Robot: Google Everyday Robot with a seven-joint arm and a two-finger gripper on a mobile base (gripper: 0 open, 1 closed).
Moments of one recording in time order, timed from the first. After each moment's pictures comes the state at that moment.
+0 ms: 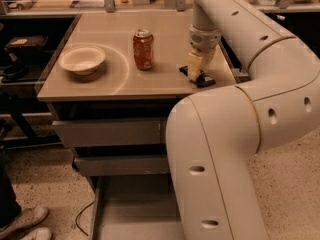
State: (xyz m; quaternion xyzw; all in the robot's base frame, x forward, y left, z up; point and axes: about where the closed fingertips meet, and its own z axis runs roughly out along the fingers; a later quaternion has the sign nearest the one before) arm 0.721 -0.154 0.815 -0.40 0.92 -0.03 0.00
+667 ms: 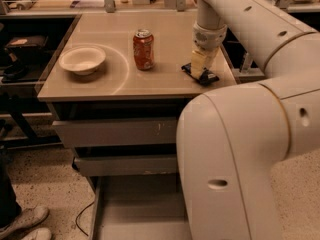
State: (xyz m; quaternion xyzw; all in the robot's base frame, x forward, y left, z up) arm 0.718 -0.161 0.827 -0.40 0.92 -0.03 0.04
